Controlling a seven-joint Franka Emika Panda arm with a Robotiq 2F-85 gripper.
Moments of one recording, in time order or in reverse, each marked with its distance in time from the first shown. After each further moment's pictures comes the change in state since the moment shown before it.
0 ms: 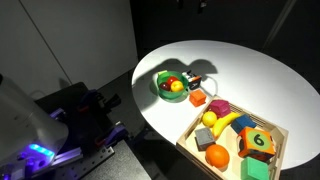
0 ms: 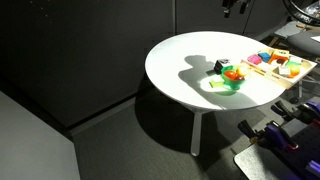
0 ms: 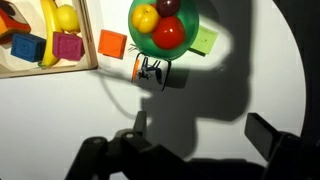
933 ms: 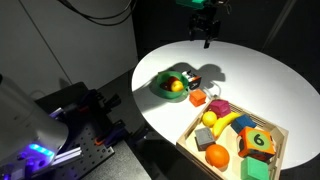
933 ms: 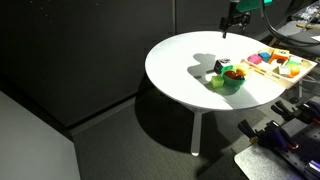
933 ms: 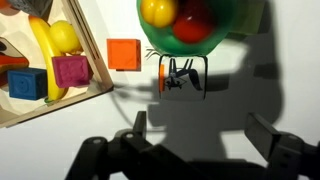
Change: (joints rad) arm -0.009 0.242 -0.069 0.051 -0.004 0.139 0.182
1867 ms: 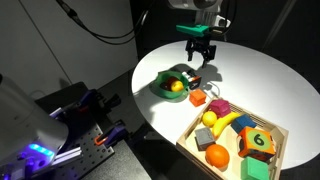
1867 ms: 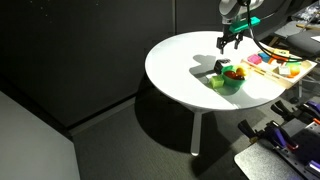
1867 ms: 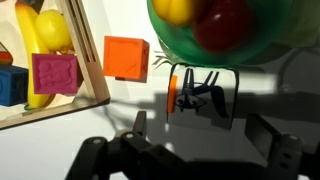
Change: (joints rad) arm 0.008 0.201 -0.002 0.079 -0.065 0.033 -0.028
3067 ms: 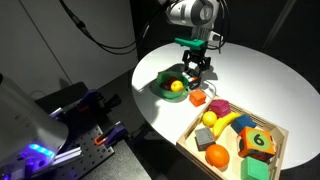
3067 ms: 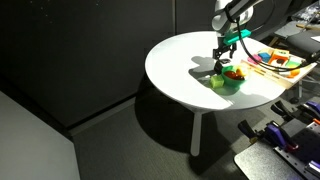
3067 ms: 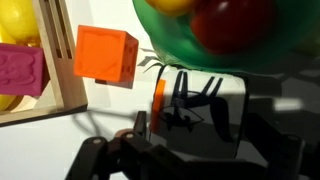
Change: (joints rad) arm 0.020 0.149 0.003 0.093 -0.016 0.000 -0.014
